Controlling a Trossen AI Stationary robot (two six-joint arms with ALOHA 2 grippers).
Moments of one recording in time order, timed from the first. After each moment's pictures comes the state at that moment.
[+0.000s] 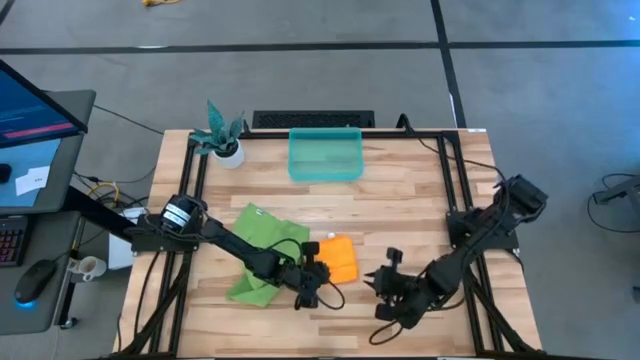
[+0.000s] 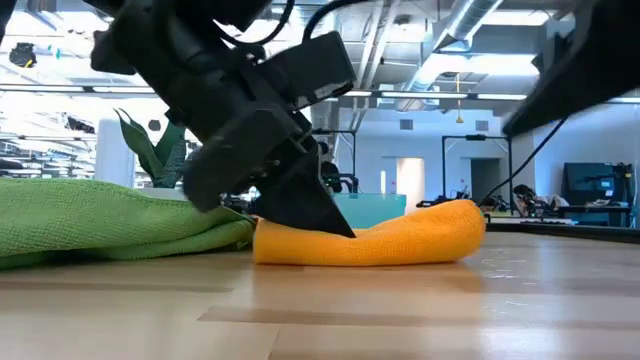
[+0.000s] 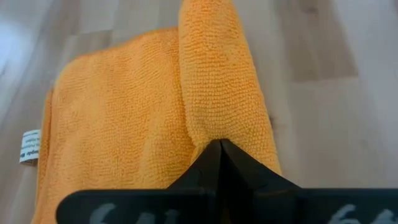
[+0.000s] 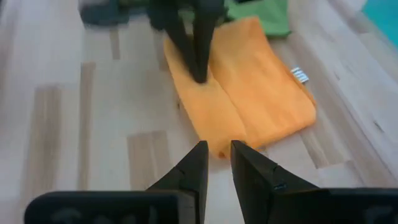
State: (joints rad) left arm -0.42 2.05 1.11 0.02 -0.38 -0.21; right arm 0.77 1.66 0.92 -0.33 0.71 0.71
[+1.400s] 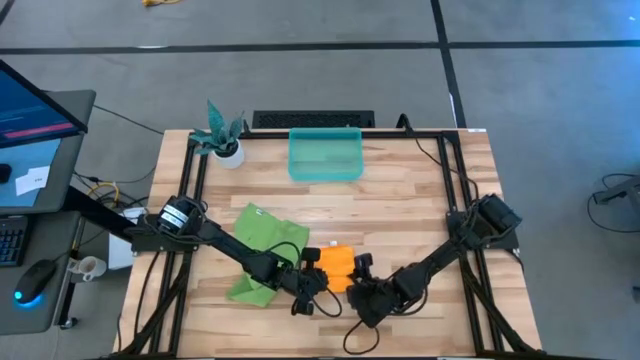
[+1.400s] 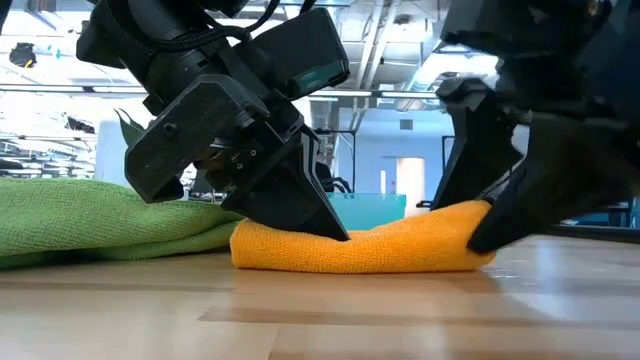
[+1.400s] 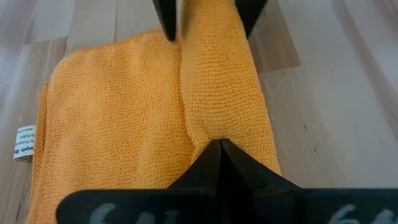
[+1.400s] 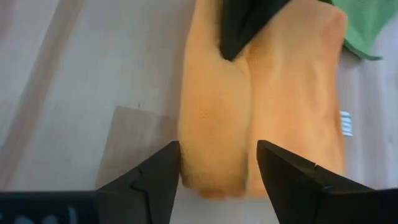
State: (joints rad) left arm -0.45 2.05 1.11 0.02 -0.31 -0.18; right arm 0.65 1.93 1.13 -0.38 0.52 0.21
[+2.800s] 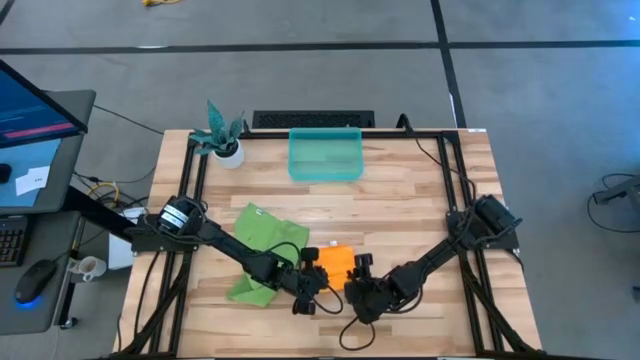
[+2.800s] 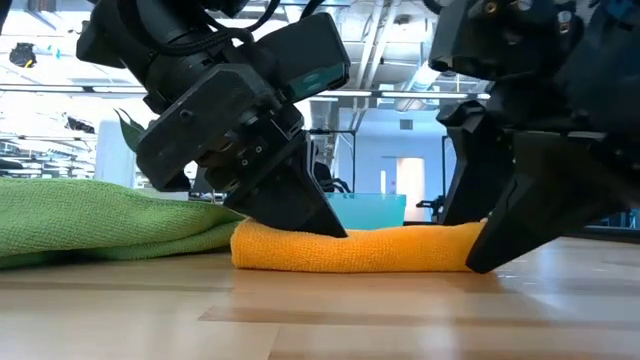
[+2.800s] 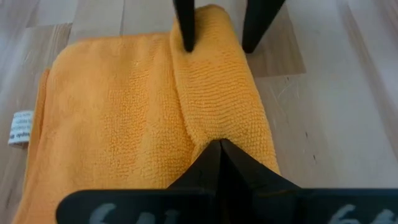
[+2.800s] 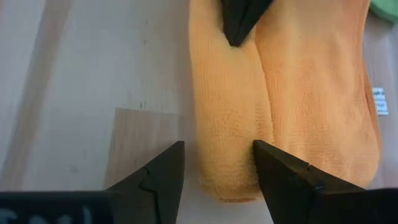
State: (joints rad) left arm -0.45 2.05 1.12 0.02 -0.32 -0.27; right arm 0.63 1.95 1.13 -0.38 0.45 0.33
